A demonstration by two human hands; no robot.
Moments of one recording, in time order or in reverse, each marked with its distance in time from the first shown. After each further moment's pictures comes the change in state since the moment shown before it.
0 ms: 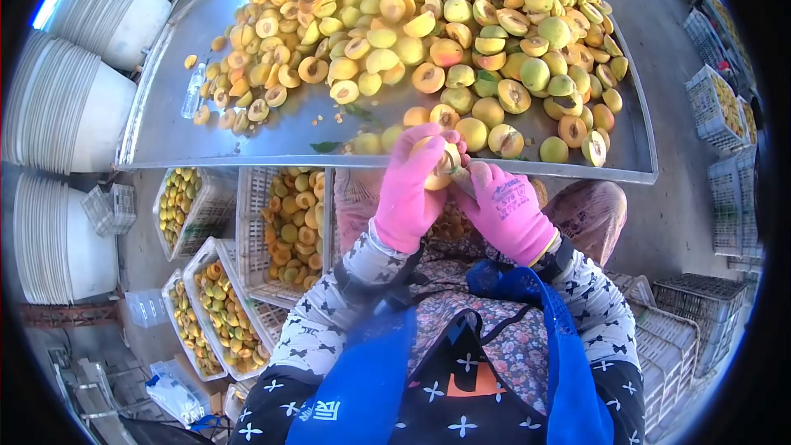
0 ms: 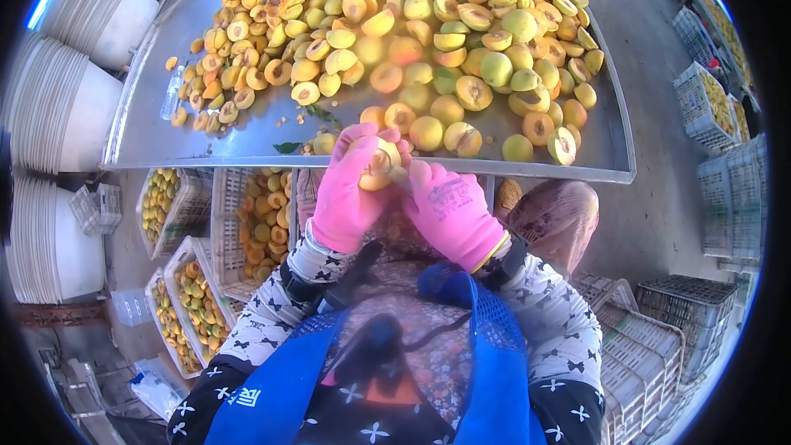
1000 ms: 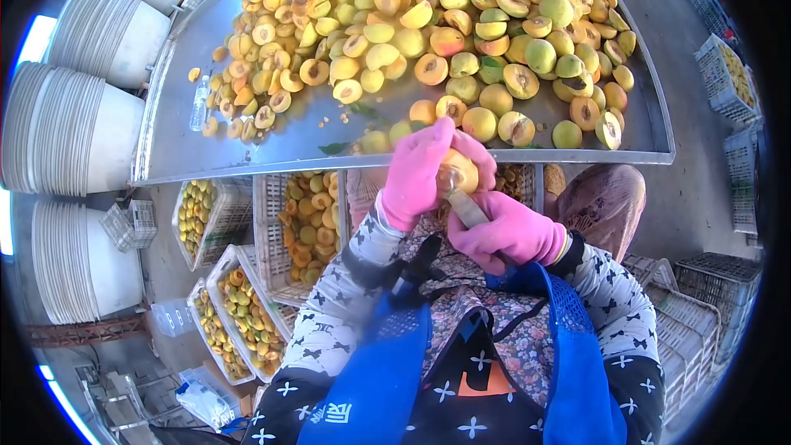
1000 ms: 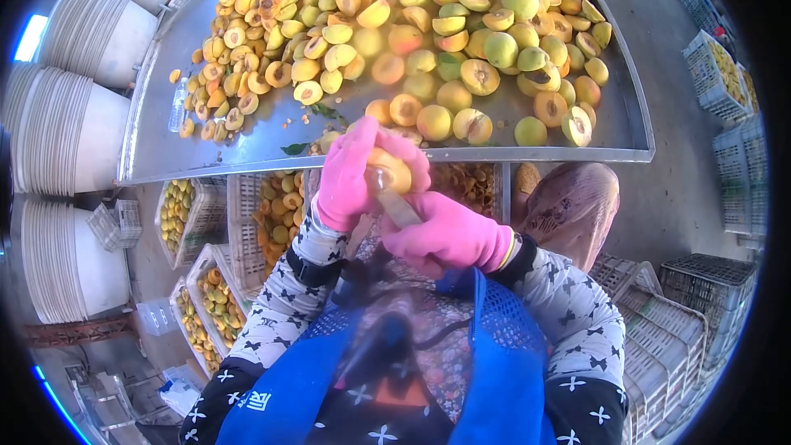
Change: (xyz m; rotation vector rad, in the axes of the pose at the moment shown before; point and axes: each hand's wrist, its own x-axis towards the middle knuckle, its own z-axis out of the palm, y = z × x) left_hand 0.019 0.035 0.022 0.719 -0.311 -0.060; right_hand 0.007 -0.016 -0.038 1.679 -0.803 0.389
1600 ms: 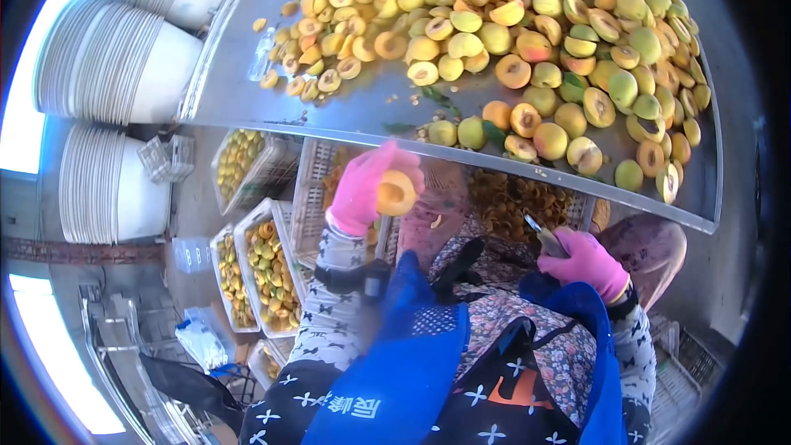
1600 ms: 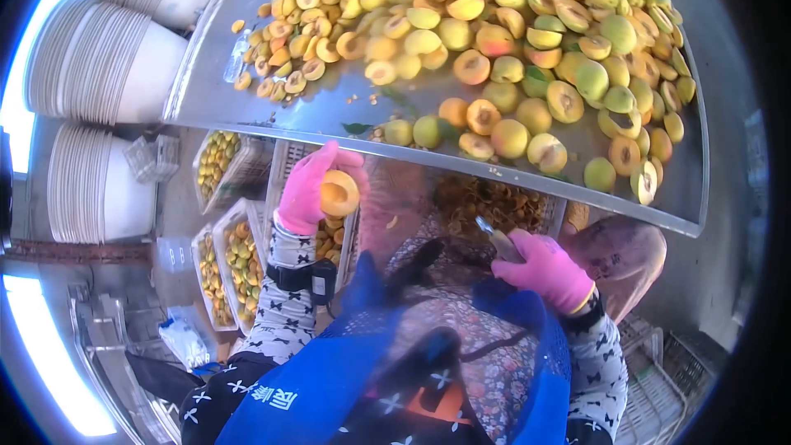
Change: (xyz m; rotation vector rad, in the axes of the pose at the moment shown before) left_hand -0.101 0.019 -0.109 -0.026 0.542 -0.400; right_hand -0.032 0.029 -0.049 -0.748 0.362 0.217
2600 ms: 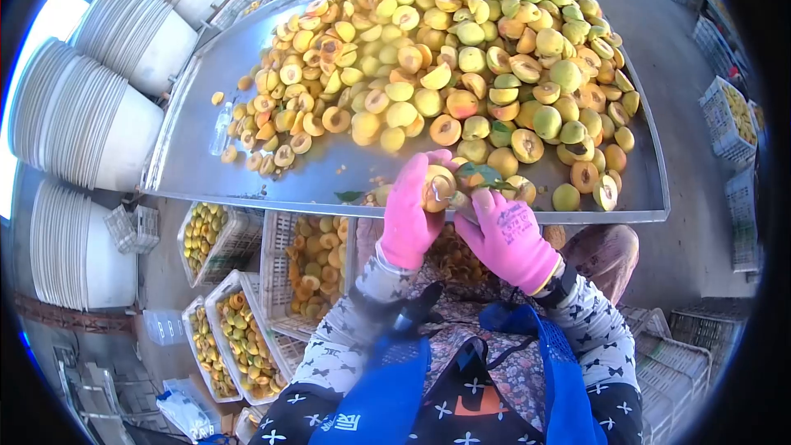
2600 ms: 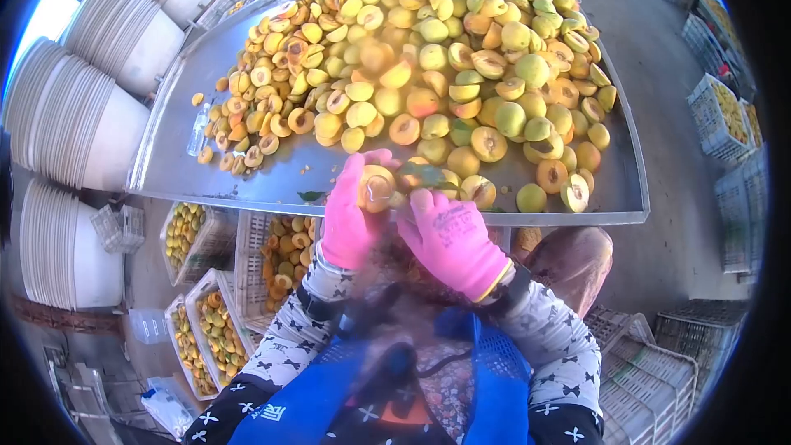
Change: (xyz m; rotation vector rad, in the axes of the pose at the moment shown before) left_hand 0.060 -0.007 0.141 0.229 -0.006 0.757; right_hand 0.042 -0.069 0.004 -0.592 0.796 -0.617
